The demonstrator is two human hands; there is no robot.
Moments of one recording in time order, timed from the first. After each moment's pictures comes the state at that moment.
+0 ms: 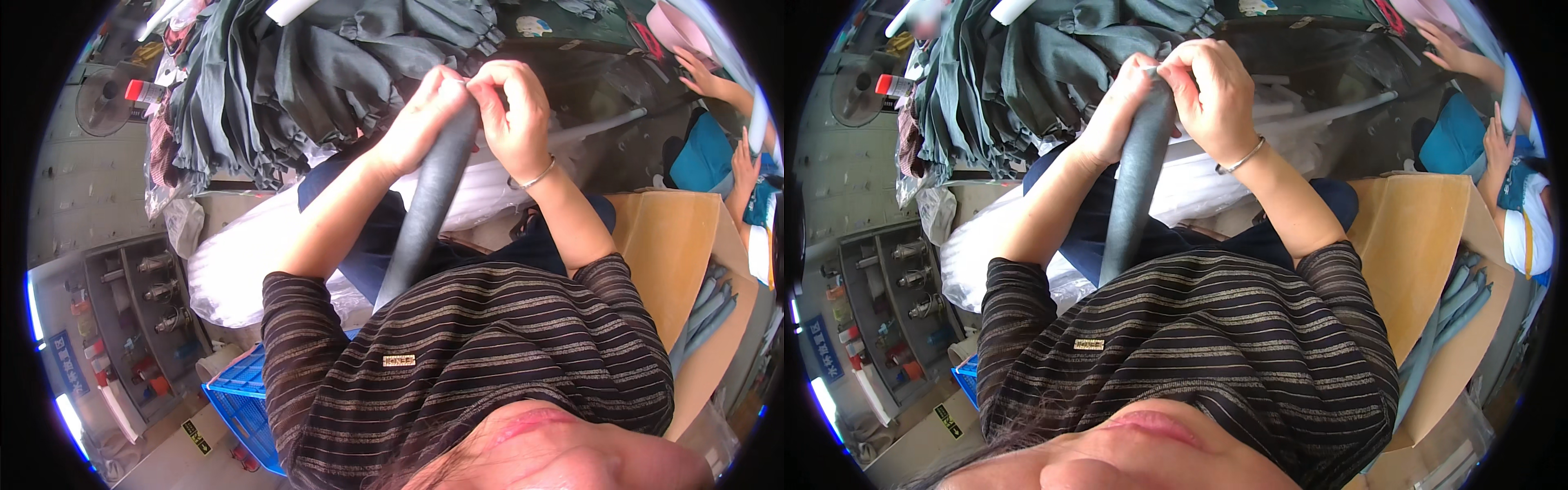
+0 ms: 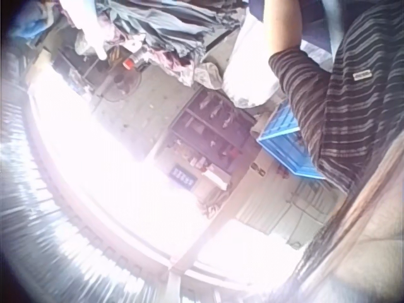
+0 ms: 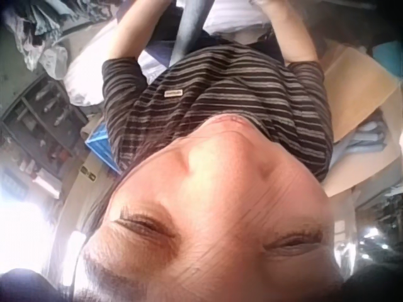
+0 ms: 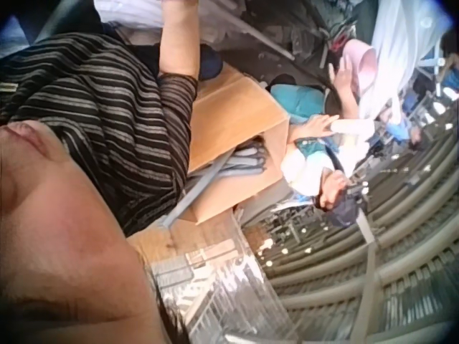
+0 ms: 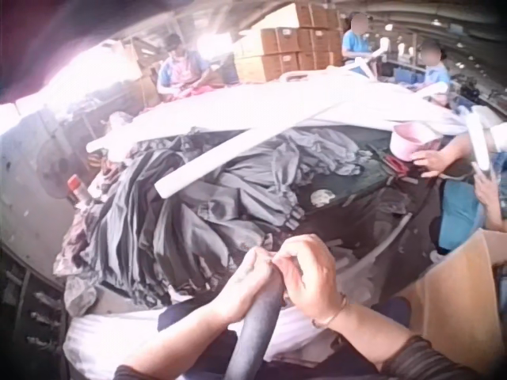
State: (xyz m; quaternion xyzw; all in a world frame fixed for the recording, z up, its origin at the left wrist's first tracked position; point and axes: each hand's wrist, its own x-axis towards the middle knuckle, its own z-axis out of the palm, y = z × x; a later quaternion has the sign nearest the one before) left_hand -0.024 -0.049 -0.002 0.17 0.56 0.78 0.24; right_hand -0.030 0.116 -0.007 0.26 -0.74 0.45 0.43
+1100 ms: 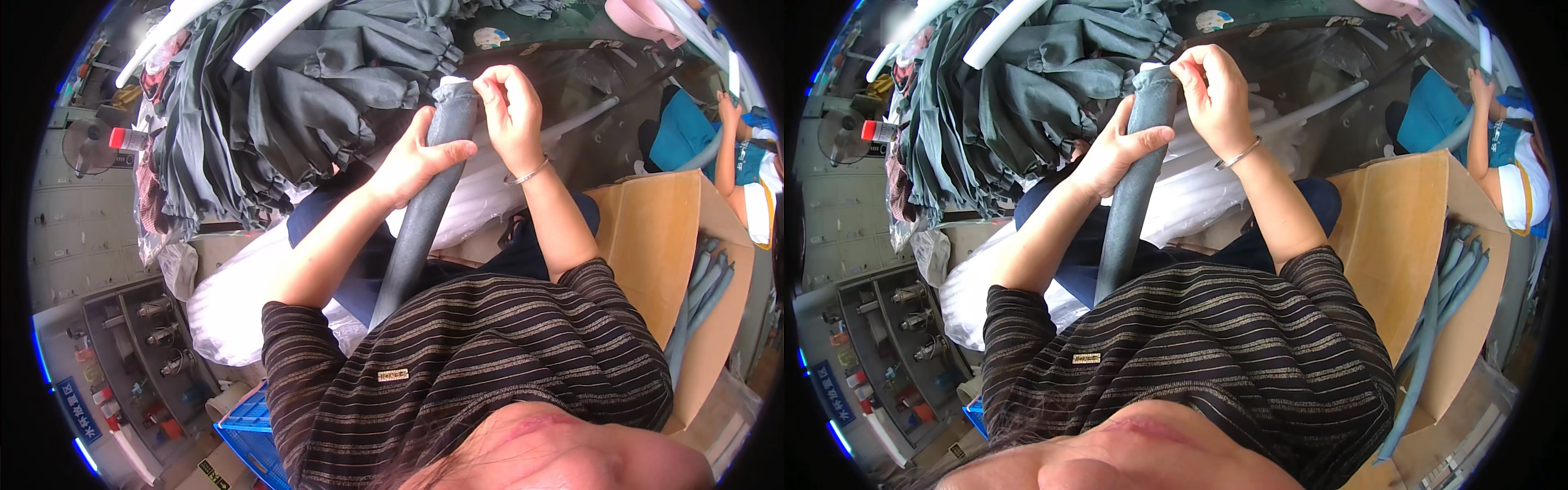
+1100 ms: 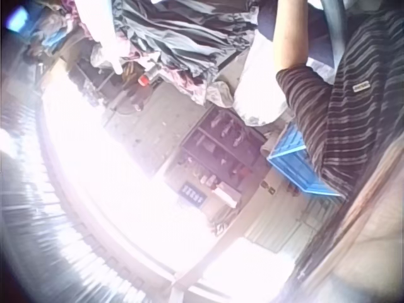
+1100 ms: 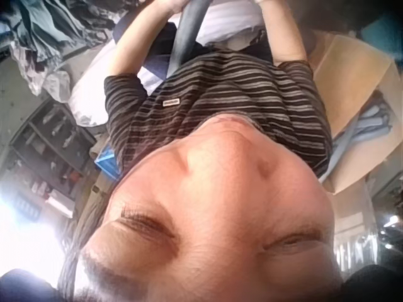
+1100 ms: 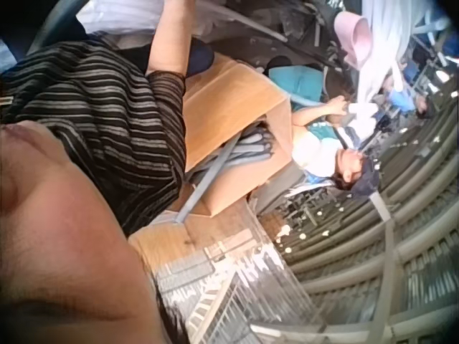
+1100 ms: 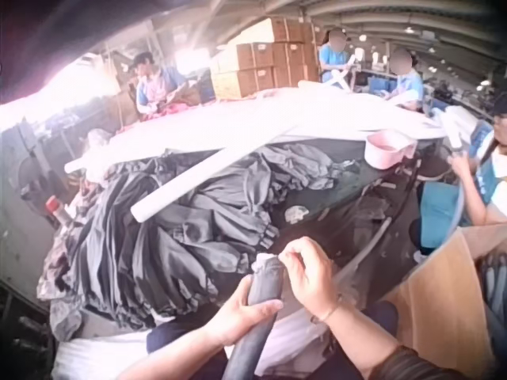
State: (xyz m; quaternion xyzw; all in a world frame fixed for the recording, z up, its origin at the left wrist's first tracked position) left_hand -0.015 -0.021 0.005 0.08 0.67 0.69 0.25; right_hand -0.041 0.156 -0.019 0.16 -0.75 0.53 0.37
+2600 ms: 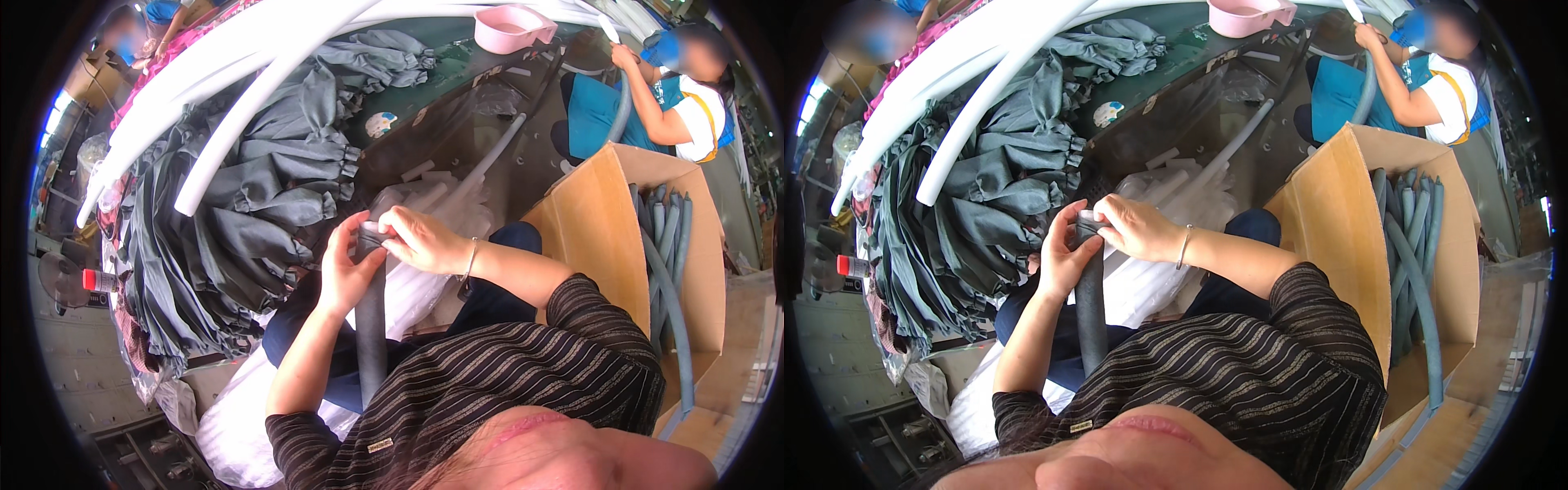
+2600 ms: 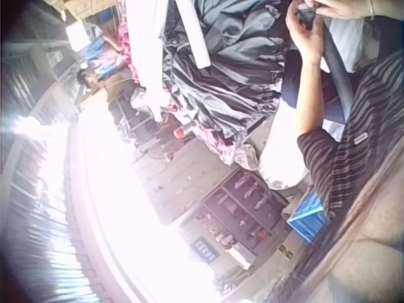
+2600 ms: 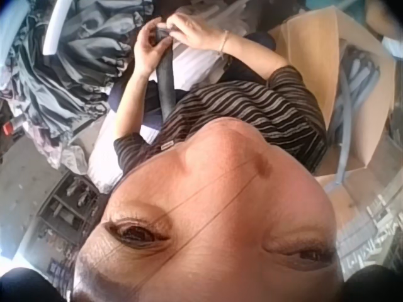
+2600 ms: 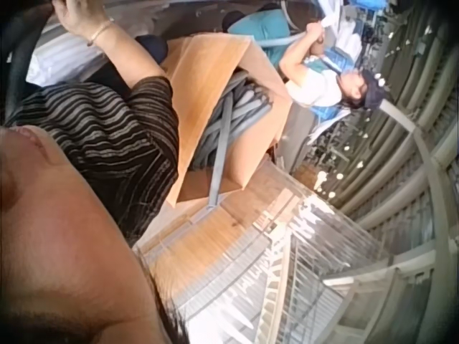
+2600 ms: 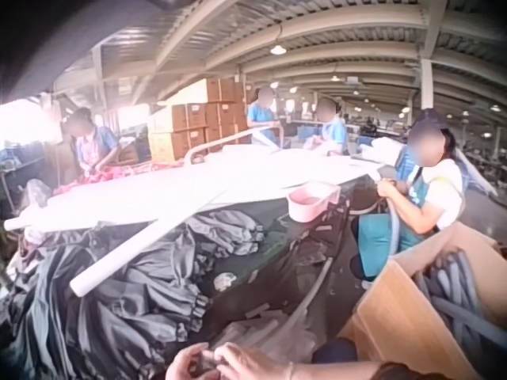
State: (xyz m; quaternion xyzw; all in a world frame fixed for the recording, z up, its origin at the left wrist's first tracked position) left_hand -0.022 -0.026 -0.040 0.19 0.75 0.61 0.14; right_hand 0.009 0.168 -0.041 0.22 -0.84 0.47 0.18
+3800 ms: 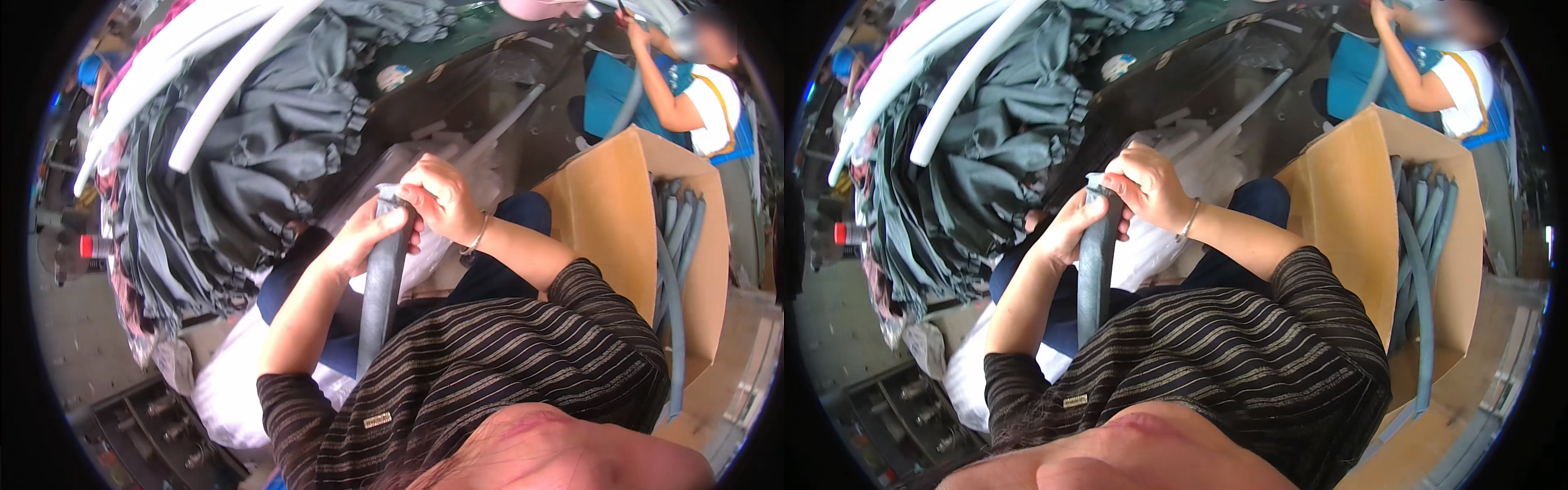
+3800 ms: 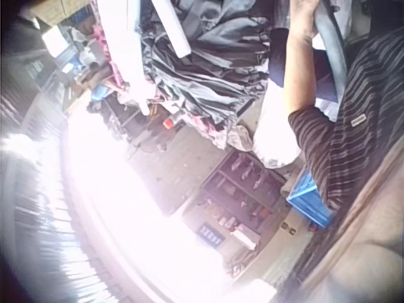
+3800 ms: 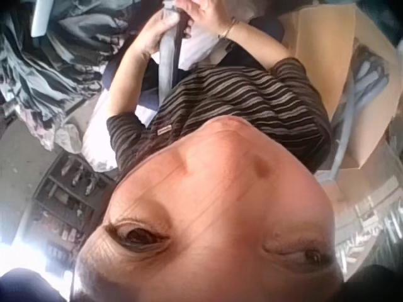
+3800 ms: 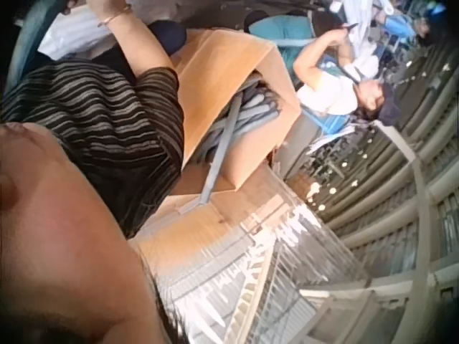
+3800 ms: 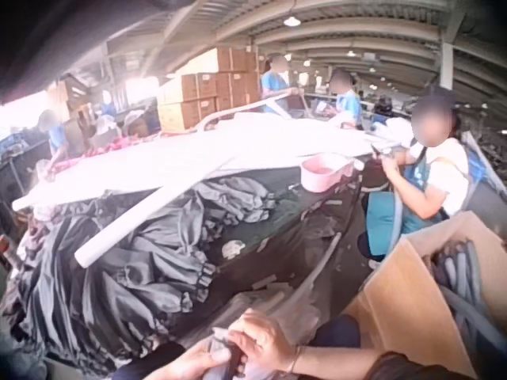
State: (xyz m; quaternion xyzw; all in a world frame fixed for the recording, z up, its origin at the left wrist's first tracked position) left_hand -0.010 -0.014 -0.009 0.11 0.46 0.74 0.48; right_hand 0.013 0.167 -0.028 0.22 -0.77 0.50 0.33
